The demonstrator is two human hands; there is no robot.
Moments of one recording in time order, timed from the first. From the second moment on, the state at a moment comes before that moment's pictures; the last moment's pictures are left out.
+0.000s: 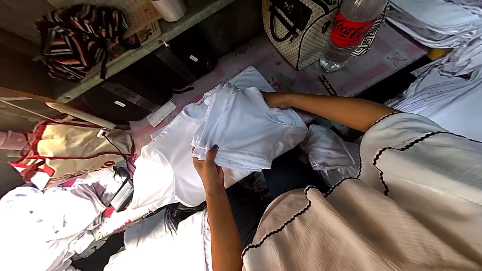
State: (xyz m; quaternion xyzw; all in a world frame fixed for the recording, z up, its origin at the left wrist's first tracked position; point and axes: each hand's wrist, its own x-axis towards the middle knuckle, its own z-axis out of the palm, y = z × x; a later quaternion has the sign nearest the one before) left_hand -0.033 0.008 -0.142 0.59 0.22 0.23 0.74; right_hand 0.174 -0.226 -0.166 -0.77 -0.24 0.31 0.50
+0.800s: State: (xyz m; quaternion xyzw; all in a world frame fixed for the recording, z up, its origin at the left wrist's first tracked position) left_hand -0.046 0.016 -0.220 0.53 0.24 0.24 0.77; right_hand 0.096 -0.177 -0.027 -0.66 -0.34 0.36 0.56
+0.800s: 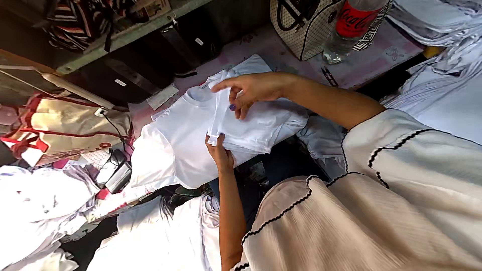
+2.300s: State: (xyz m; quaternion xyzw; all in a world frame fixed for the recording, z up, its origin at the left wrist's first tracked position) left_hand -0.085 -0.033 -0.201 0.92 -0.10 0.11 0.36; right_hand 0.128 -0.382 -0.239 -0.98 0.02 -0.06 0.21
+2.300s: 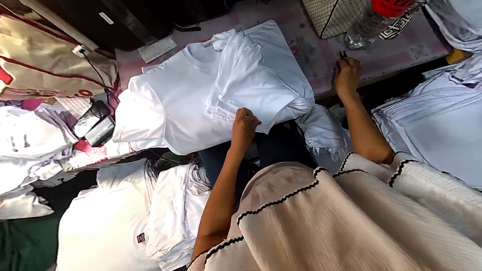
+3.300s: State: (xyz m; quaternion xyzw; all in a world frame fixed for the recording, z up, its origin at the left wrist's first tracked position) left_hand -0.099 -0.085 -0.205 0.90 -0.02 0.12 0.41; right_hand -0.046 -0.285 -0.174 -0.76 -0.15 0.28 0.56
